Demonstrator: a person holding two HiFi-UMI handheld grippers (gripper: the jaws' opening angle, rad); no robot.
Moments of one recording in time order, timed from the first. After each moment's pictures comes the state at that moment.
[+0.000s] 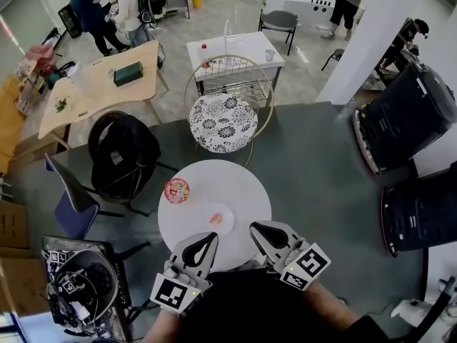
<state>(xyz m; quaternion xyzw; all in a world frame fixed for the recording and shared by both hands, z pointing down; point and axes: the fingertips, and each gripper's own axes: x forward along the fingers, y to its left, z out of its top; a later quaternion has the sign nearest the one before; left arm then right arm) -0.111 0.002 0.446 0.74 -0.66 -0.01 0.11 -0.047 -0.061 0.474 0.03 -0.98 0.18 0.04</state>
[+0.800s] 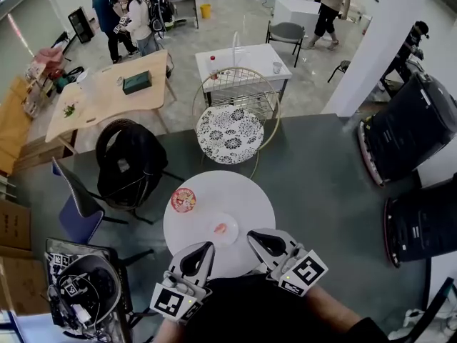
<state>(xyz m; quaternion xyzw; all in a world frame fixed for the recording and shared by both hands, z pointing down) -0.132 0.022 0.445 0.71 -0.69 -0.06 0.11 -0.068 -0.050 0.463 0.00 -0.99 0.12 0.04</state>
